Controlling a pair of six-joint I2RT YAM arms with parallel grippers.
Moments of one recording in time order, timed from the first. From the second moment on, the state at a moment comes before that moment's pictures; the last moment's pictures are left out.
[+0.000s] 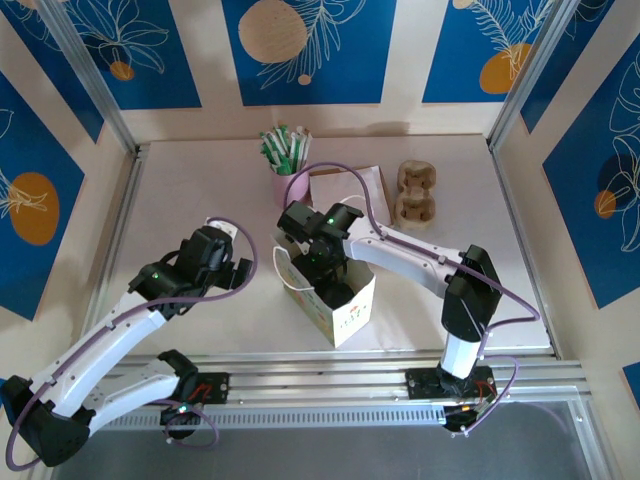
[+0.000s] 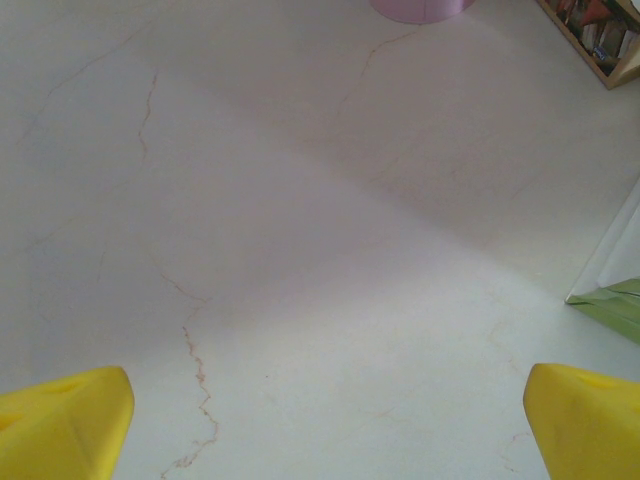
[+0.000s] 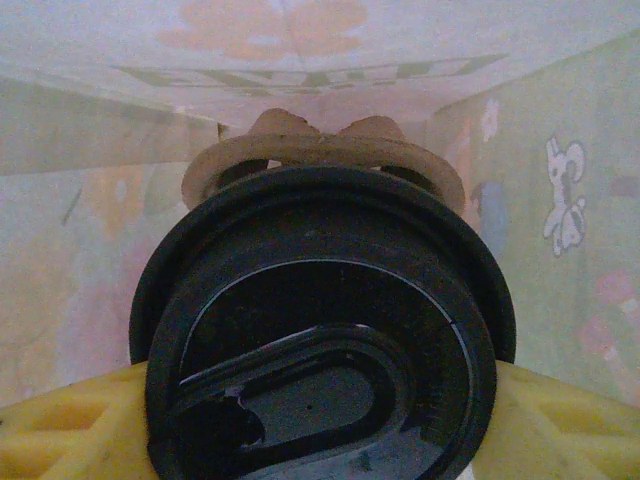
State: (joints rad) left arm -0.63 0.91 0.89 -0.85 -0.40 -0.15; right arm 0.96 1.78 1.58 -1.14 0.08 0.30
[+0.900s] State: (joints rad) left arm -0.63 0.91 0.89 -0.85 -0.40 -0.15; right arm 0.96 1.78 1.55 -1.10 0.08 0.33
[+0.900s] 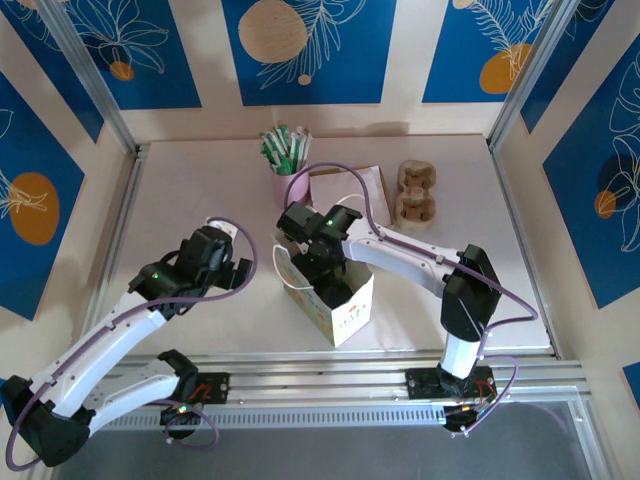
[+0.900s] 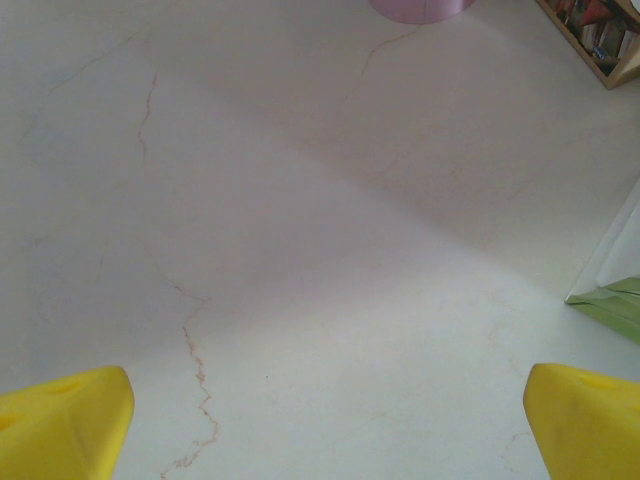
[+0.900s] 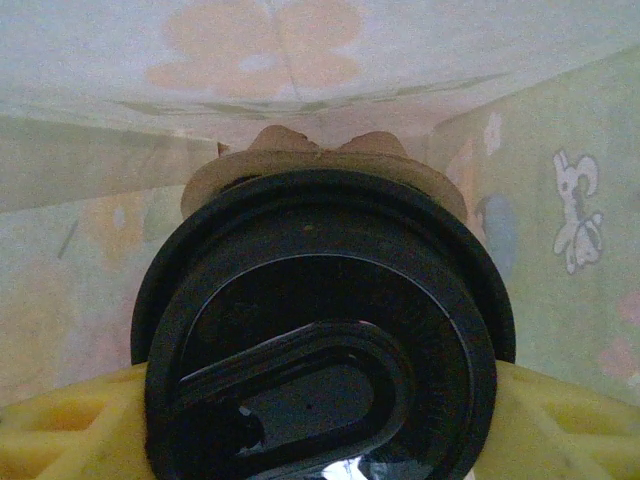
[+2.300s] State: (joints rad) left arm -0.63 0.91 0.89 -0.85 -0.40 -0.15; right arm 0.96 1.78 1.52 -1.06 0.08 0.34
